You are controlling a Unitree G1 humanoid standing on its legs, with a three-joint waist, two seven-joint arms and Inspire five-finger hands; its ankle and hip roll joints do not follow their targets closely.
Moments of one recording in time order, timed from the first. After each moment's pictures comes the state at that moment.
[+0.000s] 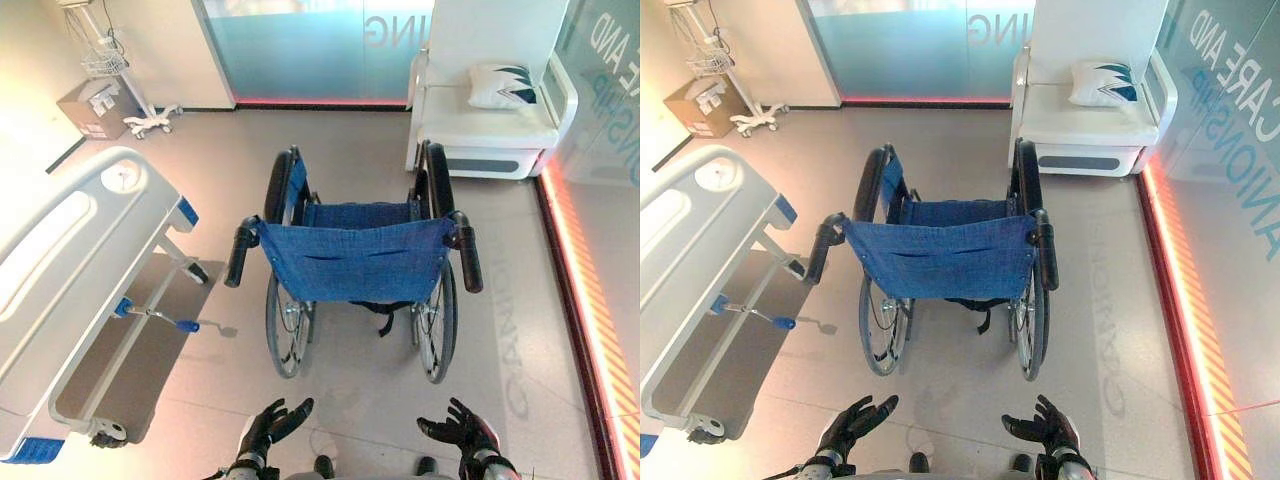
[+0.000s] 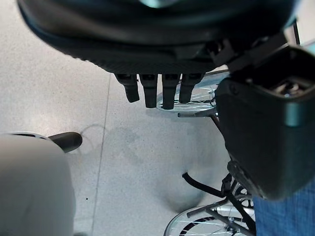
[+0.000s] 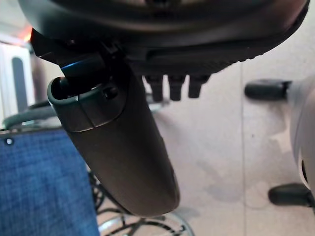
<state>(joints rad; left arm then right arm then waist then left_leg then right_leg) 0.07 0.17 -0.29 1.11 -0.29 -0.31 0.09 0.03 -0.22 0.17 1.14 0.47 -0.28 0.01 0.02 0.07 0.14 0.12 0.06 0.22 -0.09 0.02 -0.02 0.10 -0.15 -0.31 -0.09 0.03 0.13</state>
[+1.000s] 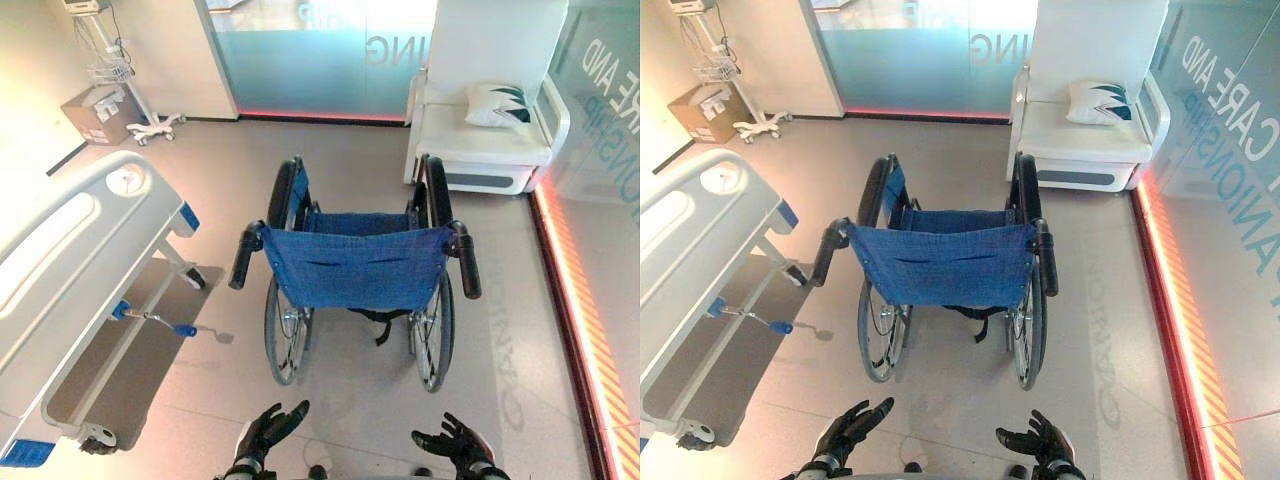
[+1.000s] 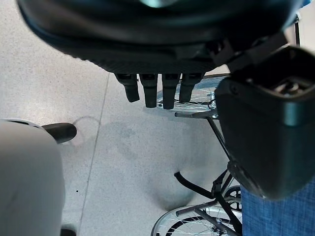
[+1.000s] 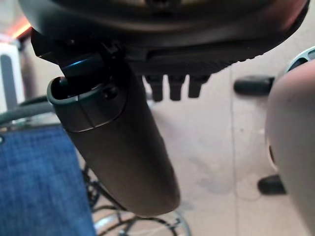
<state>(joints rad) 0.08 0.18 -0.29 1.11 -0.33 -0.32 0.07 0.05 -0.20 0.17 1.13 0.53 -0.24 0.05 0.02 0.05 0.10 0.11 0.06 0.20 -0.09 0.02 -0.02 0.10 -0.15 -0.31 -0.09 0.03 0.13</state>
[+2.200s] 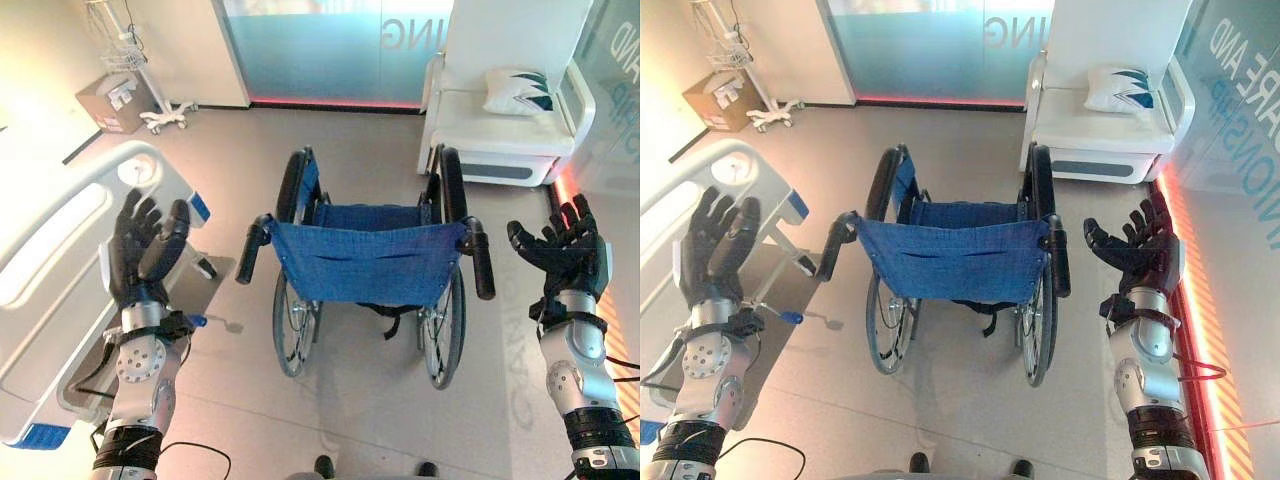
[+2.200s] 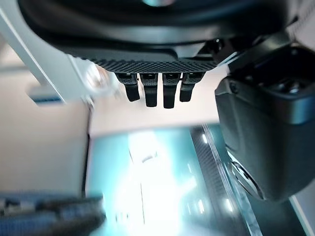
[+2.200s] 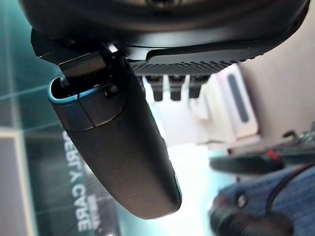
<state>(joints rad) -0.08 0.55 0.09 0.21 -0.46 -0.39 0.18 -0.17 -0.52 -0.10 0.24 0.68 -0.25 -0.23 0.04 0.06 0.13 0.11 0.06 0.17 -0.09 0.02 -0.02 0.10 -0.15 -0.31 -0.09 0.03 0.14</state>
